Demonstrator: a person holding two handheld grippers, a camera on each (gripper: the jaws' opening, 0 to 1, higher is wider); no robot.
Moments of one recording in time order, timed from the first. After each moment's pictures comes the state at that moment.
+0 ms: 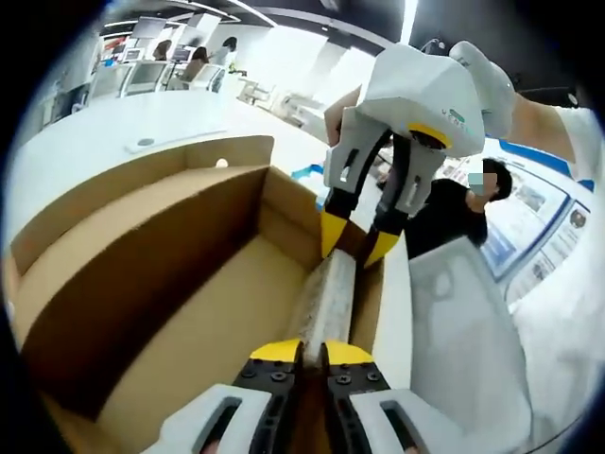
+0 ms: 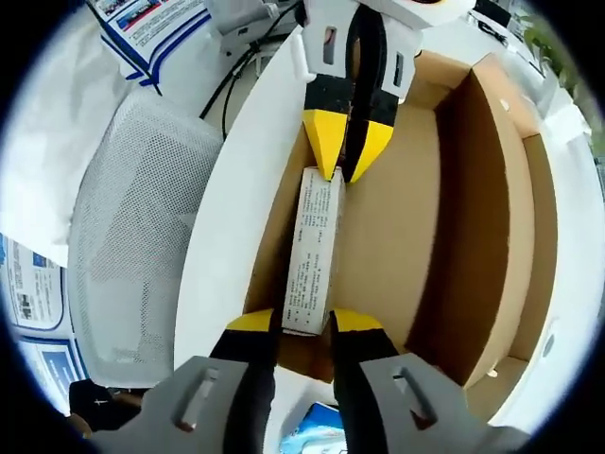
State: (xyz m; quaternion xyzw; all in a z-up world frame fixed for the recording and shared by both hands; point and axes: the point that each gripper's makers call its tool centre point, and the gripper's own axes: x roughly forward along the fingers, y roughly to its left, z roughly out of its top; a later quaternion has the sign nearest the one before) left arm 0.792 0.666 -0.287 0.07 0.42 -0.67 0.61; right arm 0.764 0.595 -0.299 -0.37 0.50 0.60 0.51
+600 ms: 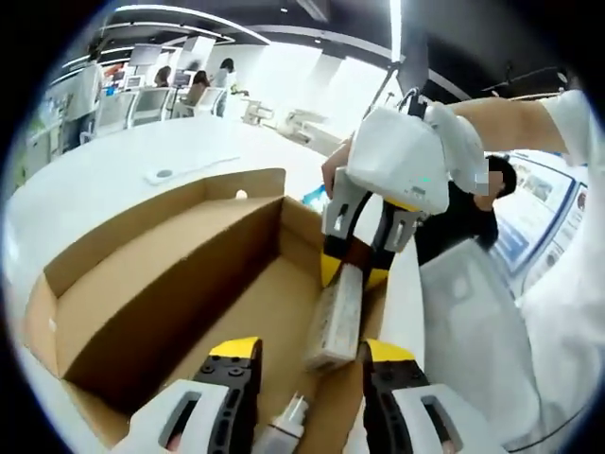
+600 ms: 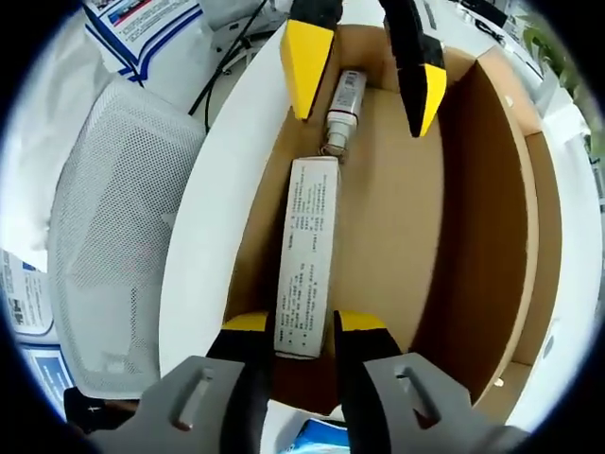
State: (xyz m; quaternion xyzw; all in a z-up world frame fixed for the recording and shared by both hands) left arm 0.824 0.692 -0.260 0.08 0.37 -0.66 0.65; right arm 0.764 0.602 -0.321 -0.38 0.49 0.59 0.52
